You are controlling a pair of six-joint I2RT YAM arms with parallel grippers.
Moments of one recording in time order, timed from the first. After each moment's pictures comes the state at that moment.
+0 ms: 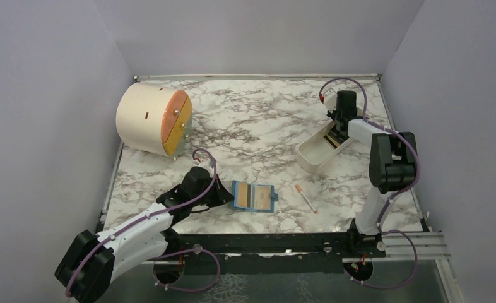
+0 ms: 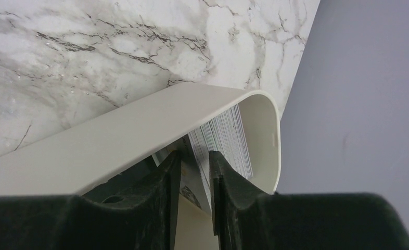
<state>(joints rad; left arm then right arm) -0.66 0.89 0.27 -0.07 0.19 -0.85 0.06 1.87 1.16 0.01 0.35 -0.76</state>
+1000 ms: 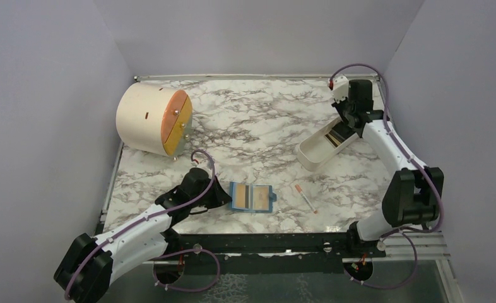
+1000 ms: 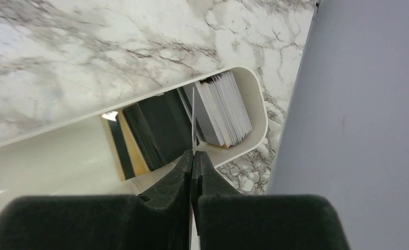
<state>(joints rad) -0.66 0.86 0.26 -0.12 0.17 -0.85 0.08 1.56 1.21 -0.33 0.19 -0.56</state>
